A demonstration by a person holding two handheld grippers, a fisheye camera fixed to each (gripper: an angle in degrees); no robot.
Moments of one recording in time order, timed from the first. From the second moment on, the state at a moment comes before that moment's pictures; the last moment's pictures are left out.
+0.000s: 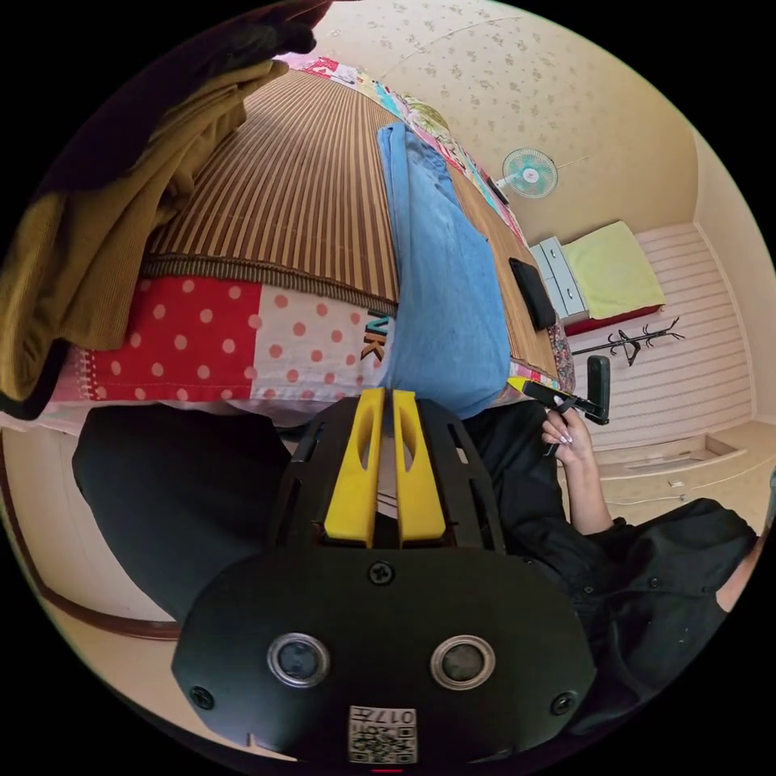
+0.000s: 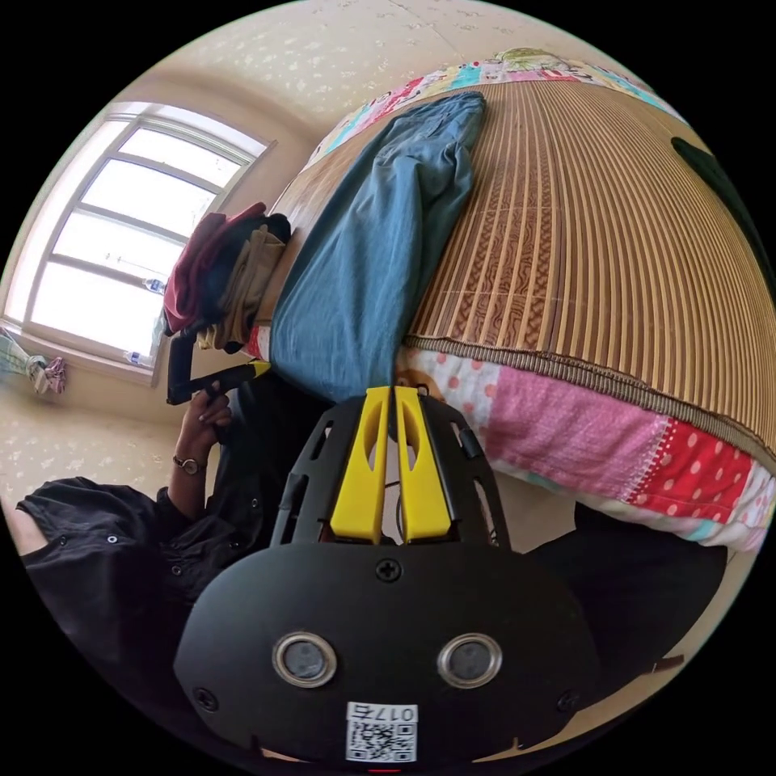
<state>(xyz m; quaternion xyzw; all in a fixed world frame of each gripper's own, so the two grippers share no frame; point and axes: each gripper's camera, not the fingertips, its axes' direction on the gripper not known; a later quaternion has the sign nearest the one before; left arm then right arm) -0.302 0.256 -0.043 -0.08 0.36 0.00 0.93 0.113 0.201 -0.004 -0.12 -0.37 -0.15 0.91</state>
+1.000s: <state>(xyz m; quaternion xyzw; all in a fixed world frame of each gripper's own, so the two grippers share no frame) -0.261 0.239 -0.022 -0.07 0.42 0.05 0.91 0.158 0.224 0.049 -0.12 -0.48 -0.09 0.87</state>
